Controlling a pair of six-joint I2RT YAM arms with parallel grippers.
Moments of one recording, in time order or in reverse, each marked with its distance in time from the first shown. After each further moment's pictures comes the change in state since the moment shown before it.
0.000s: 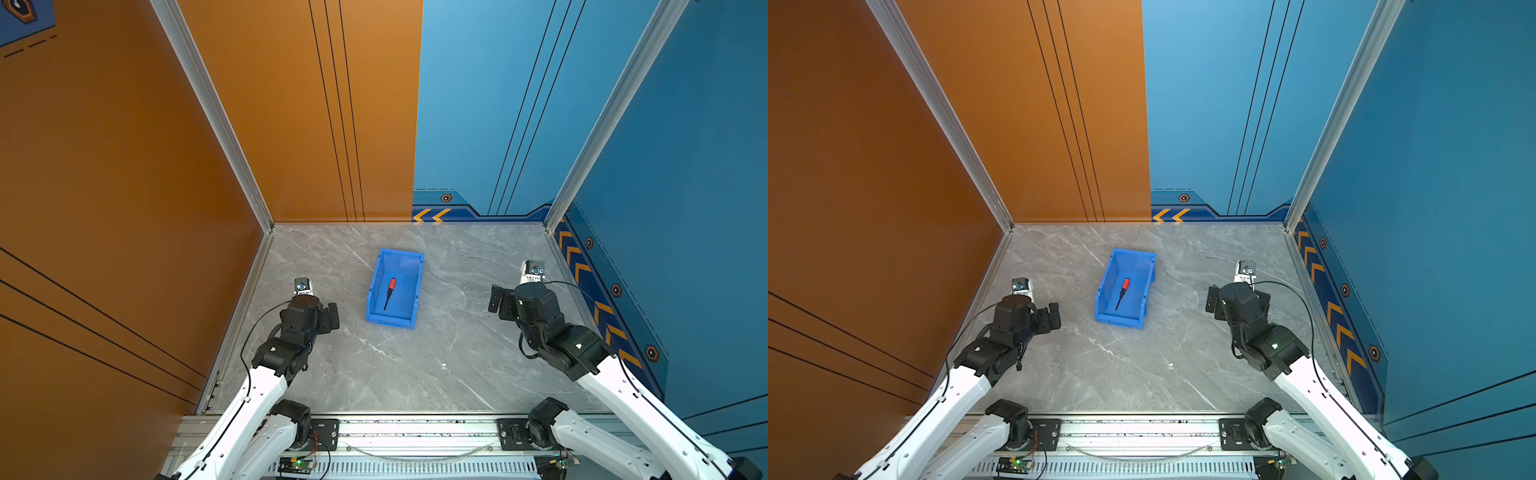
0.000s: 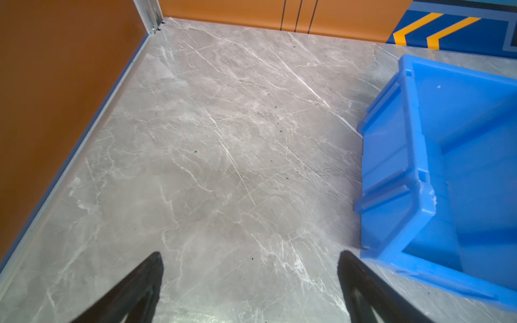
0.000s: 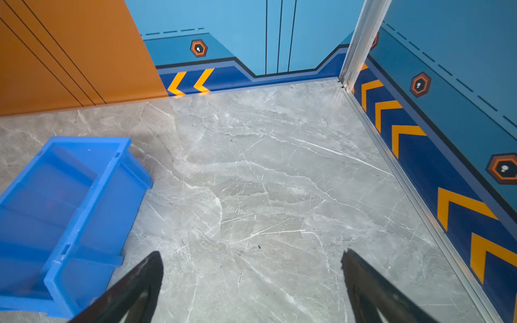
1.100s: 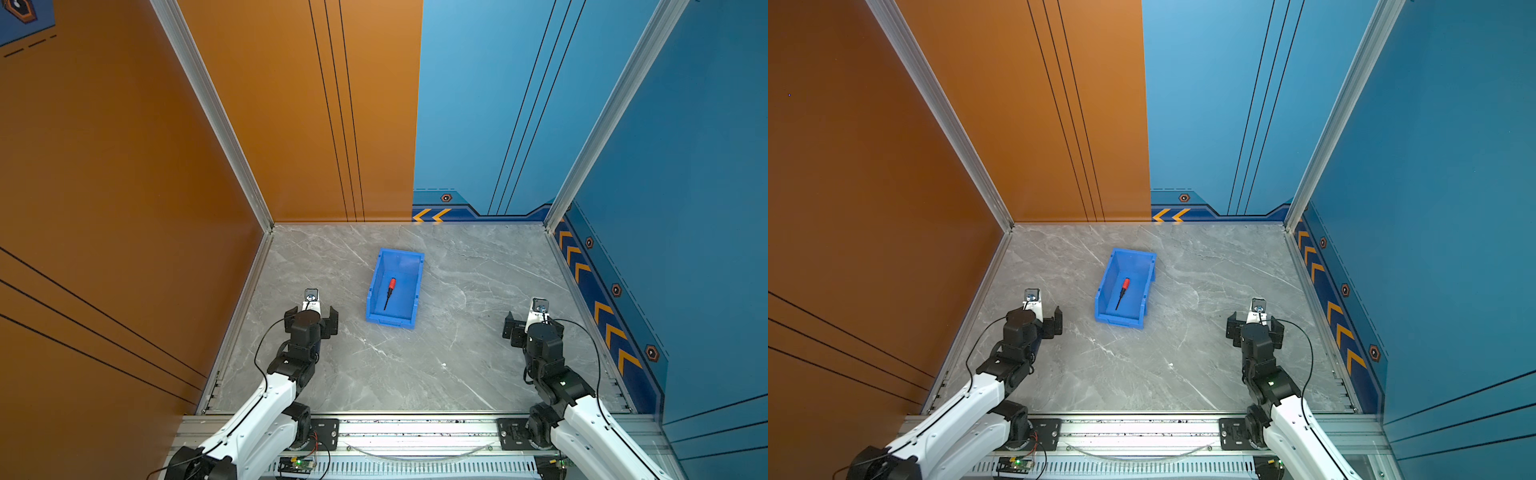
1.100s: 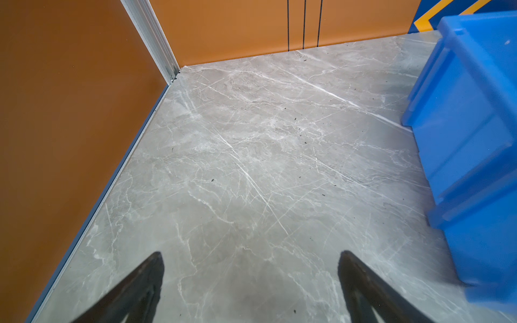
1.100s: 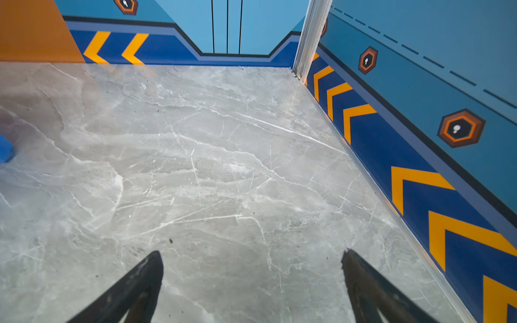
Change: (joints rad) left arm 0.037 0.126 -0.313 0.600 -0.033 0.294; right arm -0.248 -0.243 -0.650 0.519 -0.047 -0.294
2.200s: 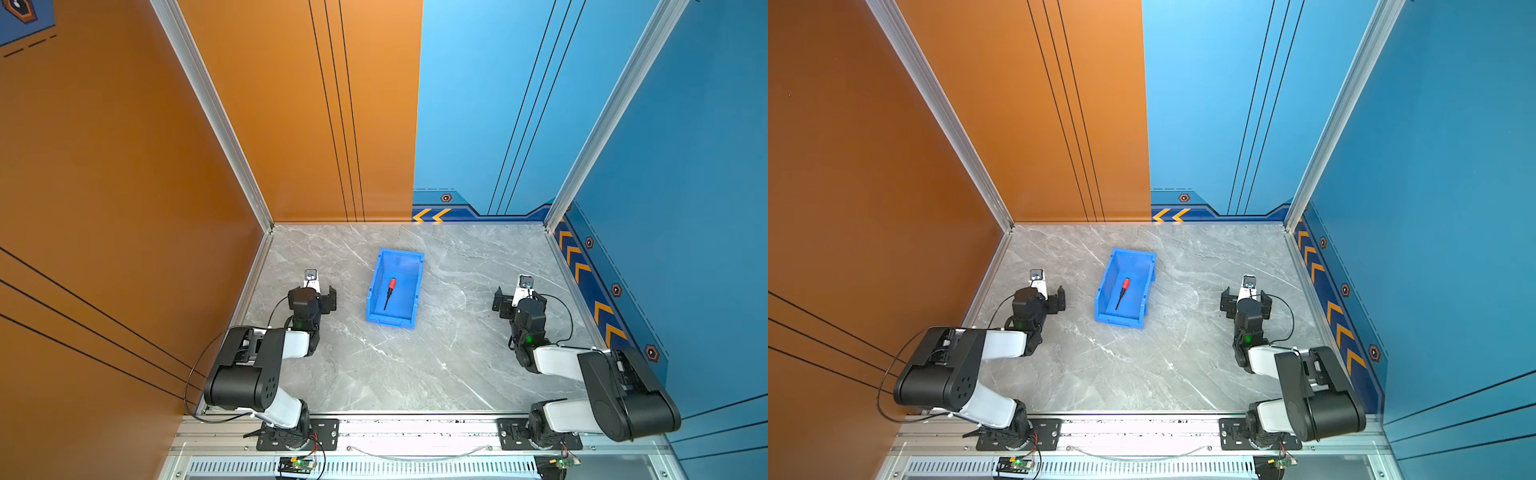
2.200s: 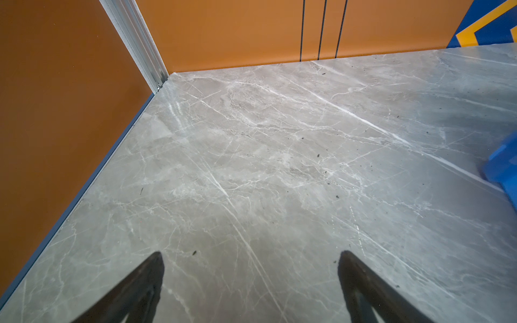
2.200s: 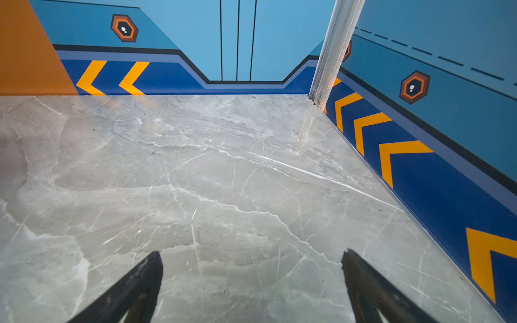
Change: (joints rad) left arm 0.197 0.657 0.124 0.602 0.181 0.035; right arm -0.163 0.875 0.073 0.972 -0.154 -0.090
